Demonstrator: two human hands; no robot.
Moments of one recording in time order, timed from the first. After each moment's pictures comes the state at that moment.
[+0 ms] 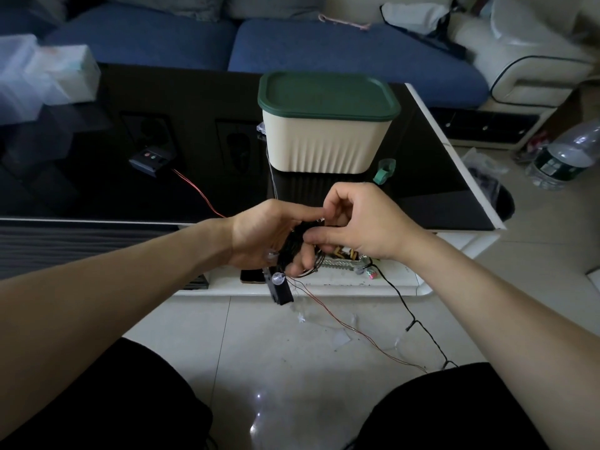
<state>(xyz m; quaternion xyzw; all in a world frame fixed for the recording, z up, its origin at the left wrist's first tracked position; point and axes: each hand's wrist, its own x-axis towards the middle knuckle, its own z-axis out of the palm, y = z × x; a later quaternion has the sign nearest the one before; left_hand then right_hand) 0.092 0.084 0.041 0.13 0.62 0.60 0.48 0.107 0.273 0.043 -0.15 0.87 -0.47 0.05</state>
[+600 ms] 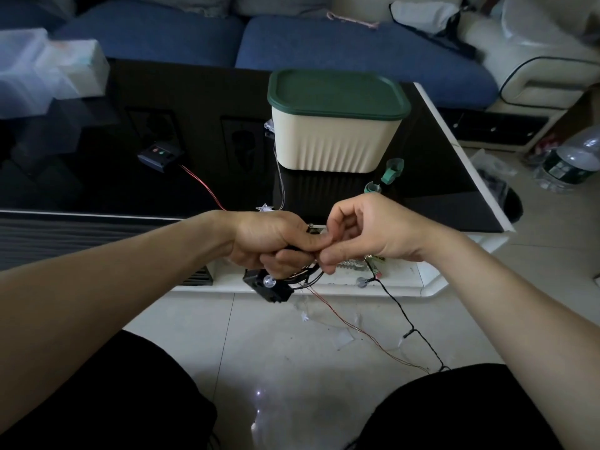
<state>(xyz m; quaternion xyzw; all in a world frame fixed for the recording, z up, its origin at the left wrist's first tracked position) 0.086 0.074 0.037 0.21 0.64 0.50 0.54 0.107 0.279 0.048 -0.17 0.81 -0.51 0.24</state>
